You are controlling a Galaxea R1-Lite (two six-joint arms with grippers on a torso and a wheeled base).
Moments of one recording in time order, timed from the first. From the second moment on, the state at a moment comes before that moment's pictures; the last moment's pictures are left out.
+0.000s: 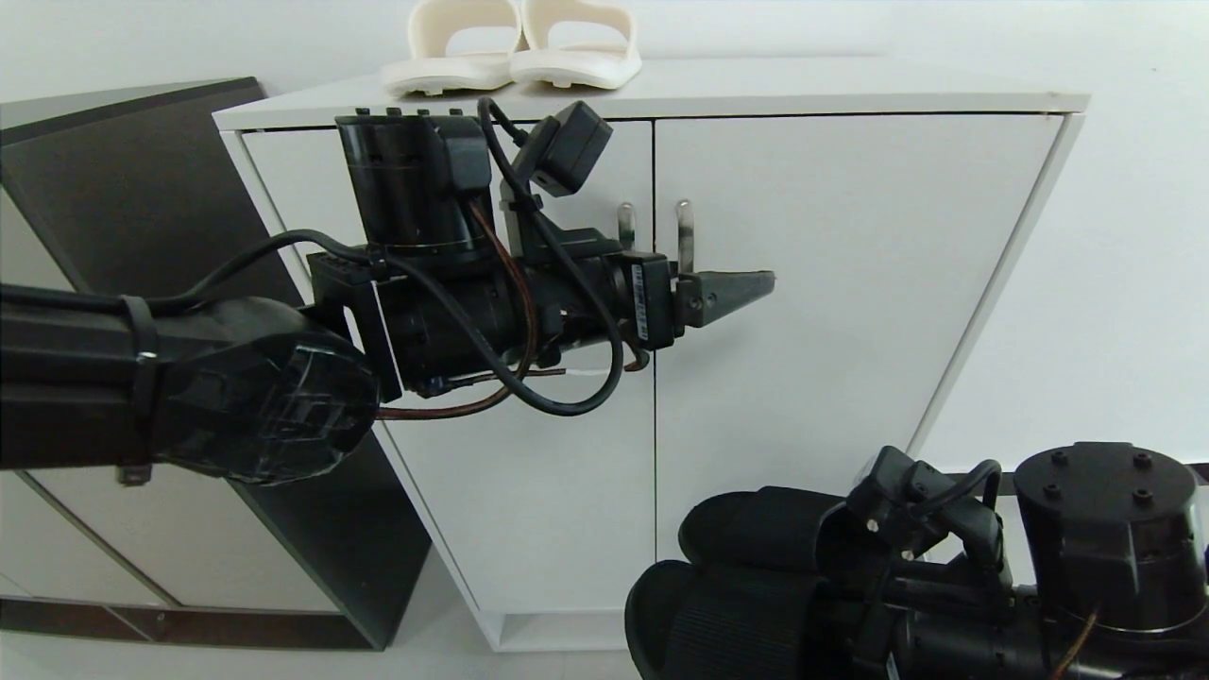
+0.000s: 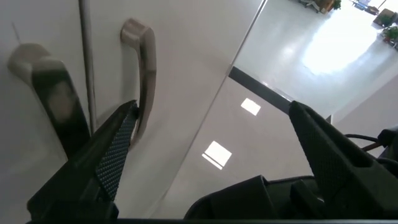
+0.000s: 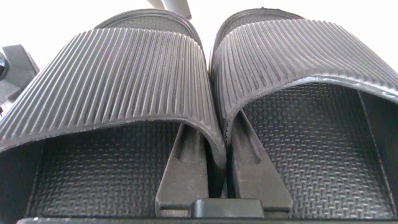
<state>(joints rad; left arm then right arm) -0.63 1.79 -1.24 -0.52 -0.37 -0.15 0.84 1.49 -0.51 -0.54 0.10 0.04</state>
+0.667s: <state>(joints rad) -0.67 1.74 -1.18 -0.55 -0.37 -0.15 0.86 1.45 -0.47 -0.54 0.18 0.01</state>
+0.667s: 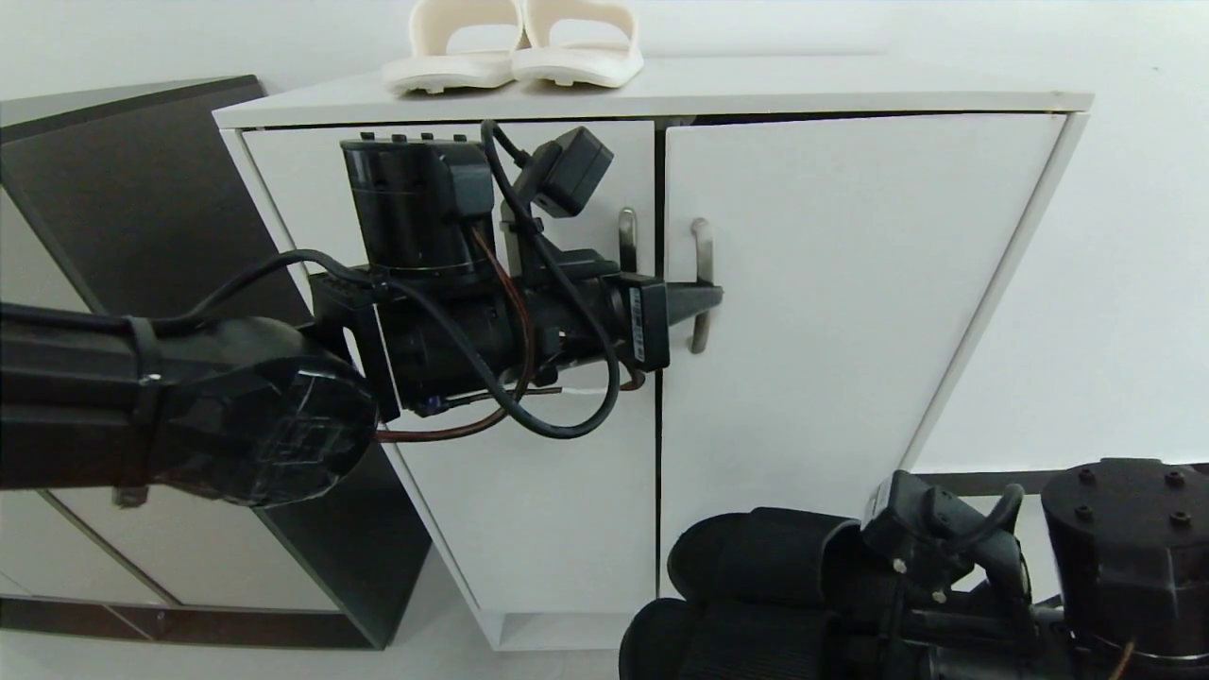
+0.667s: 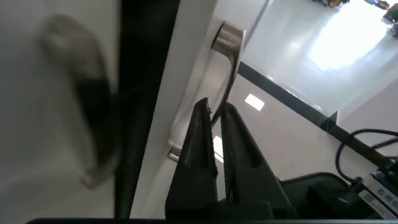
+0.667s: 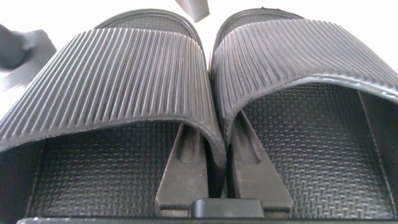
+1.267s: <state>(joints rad) -0.76 1.51 -0.93 -0.57 -0.32 -0.13 0.90 1.40 -0.43 -0.53 0.24 0.00</state>
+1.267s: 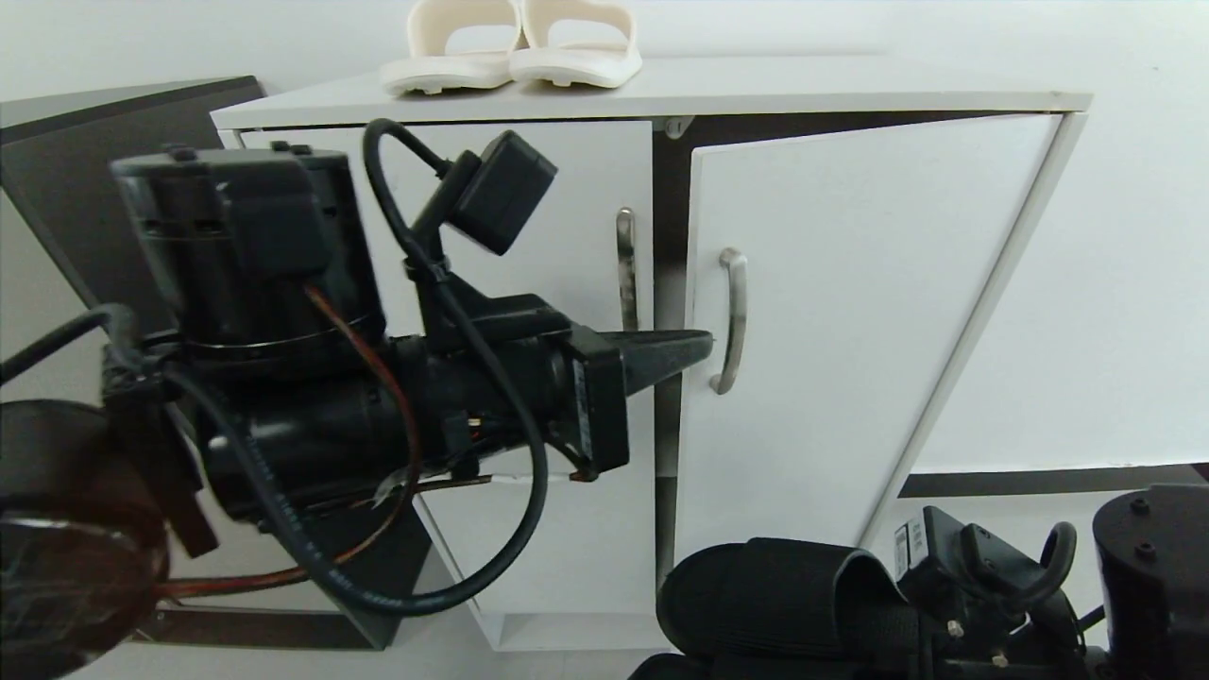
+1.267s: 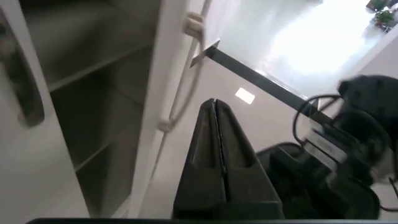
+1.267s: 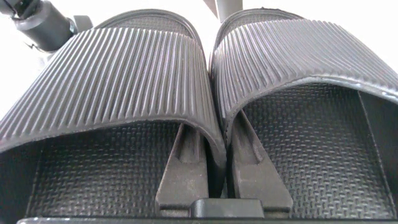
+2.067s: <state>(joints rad) -0.62 1.64 -1.13 -0.57 -0.33 -0.17 0.94 1.34 -0.56 -0.19 0.19 0.01</state>
